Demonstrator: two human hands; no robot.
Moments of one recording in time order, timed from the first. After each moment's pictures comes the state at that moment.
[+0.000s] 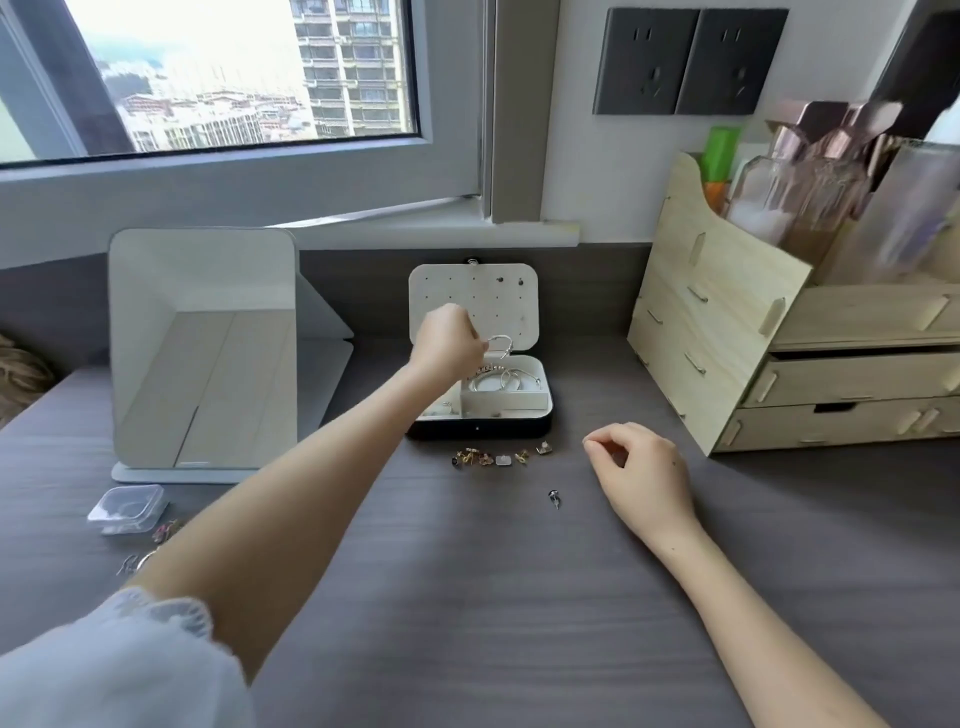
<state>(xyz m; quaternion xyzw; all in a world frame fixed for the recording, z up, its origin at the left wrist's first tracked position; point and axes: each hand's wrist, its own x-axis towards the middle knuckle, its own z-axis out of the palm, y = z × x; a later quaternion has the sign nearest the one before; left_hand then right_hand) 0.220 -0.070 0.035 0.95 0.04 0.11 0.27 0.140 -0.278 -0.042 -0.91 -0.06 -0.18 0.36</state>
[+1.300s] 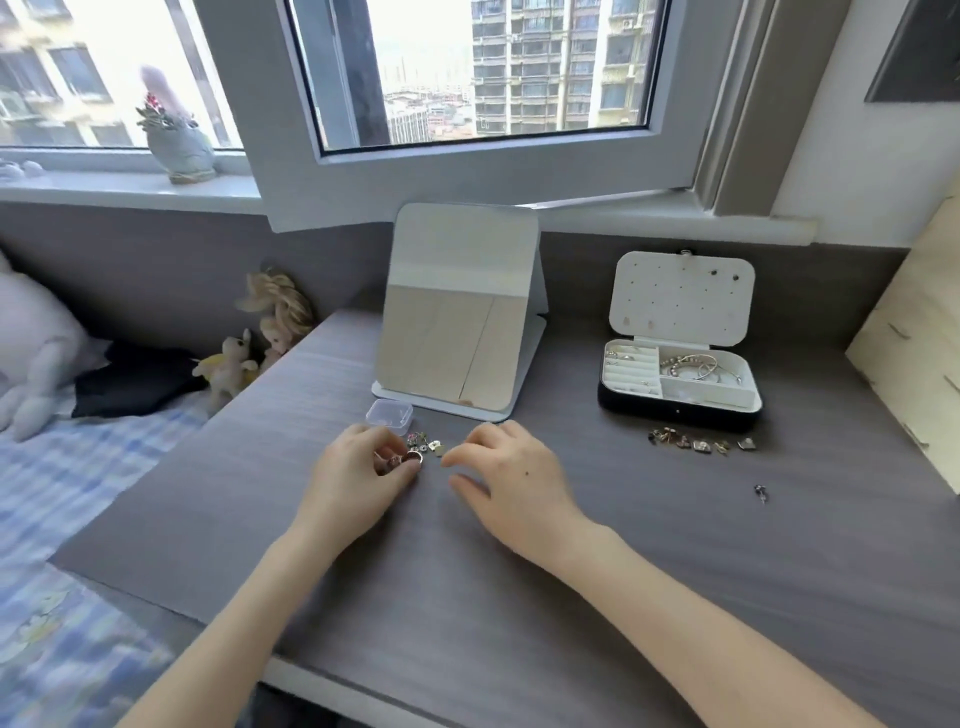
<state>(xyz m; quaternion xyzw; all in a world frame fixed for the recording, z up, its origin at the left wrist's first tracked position) -0.035 0.119 -0.031 0.92 0.20 0.20 0.27 0.042 -0.045 -0.035 -0.81 -0.47 -0.18 0.29</state>
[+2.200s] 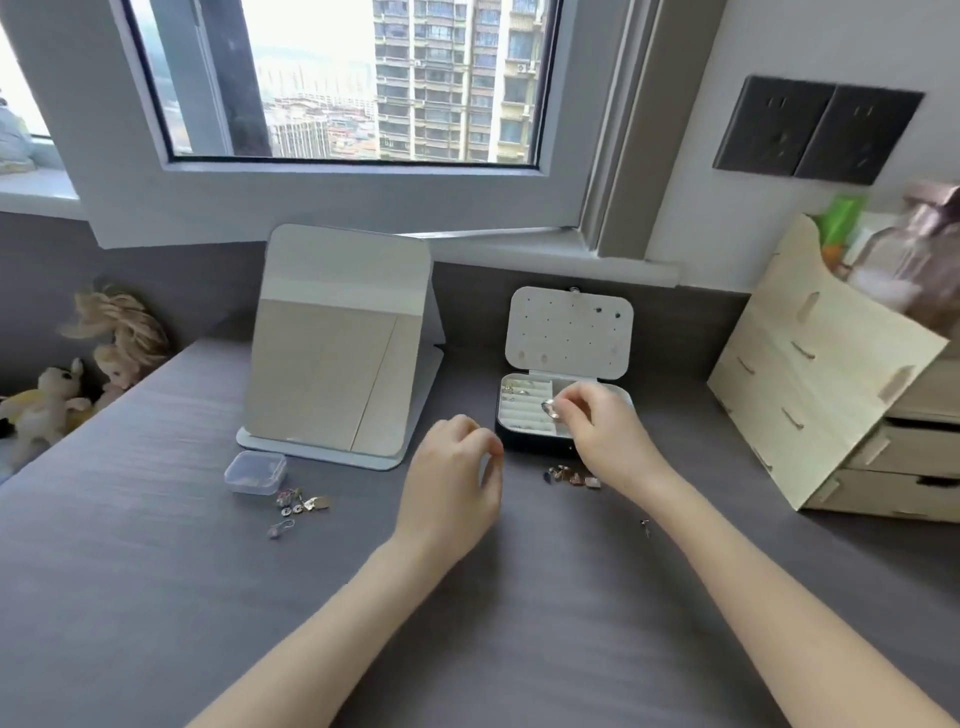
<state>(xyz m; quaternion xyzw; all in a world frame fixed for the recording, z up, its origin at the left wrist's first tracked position) 0.071 -0.010 -0.024 0.91 -0.03 0.32 0.26 0.147 -0.161 0.023 -0.88 -0.20 -0.04 0.42</state>
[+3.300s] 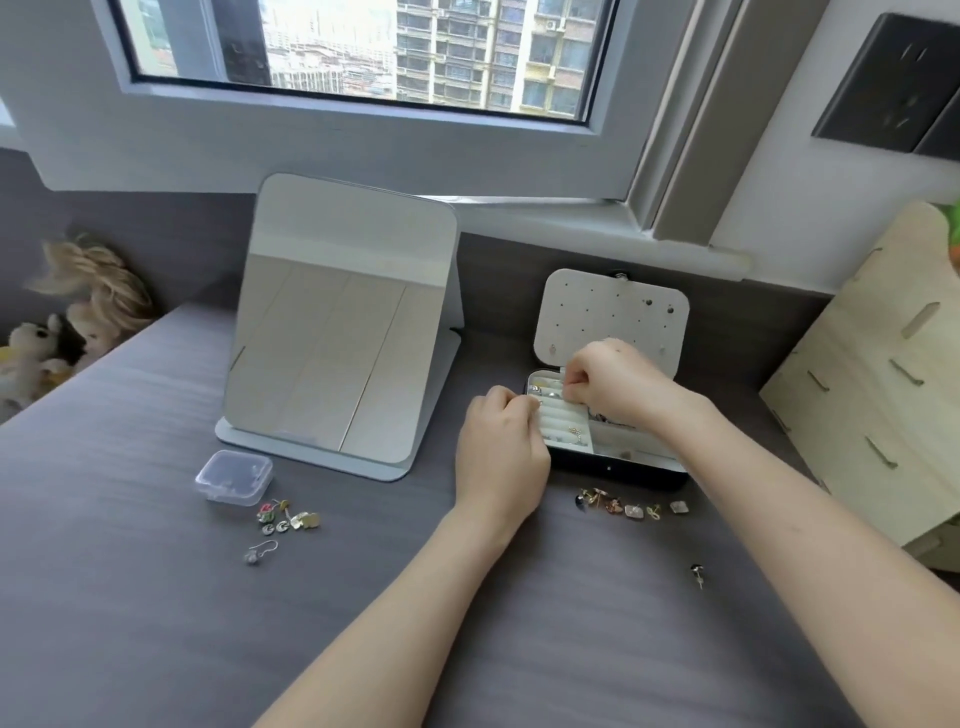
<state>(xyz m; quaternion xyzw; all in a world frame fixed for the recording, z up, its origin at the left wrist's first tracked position) 0.148 -0.026 -0.039 0.88 0.08 0.30 0.36 0.244 -0.127 0.033 -0.96 -0.28 0.01 0.05</state>
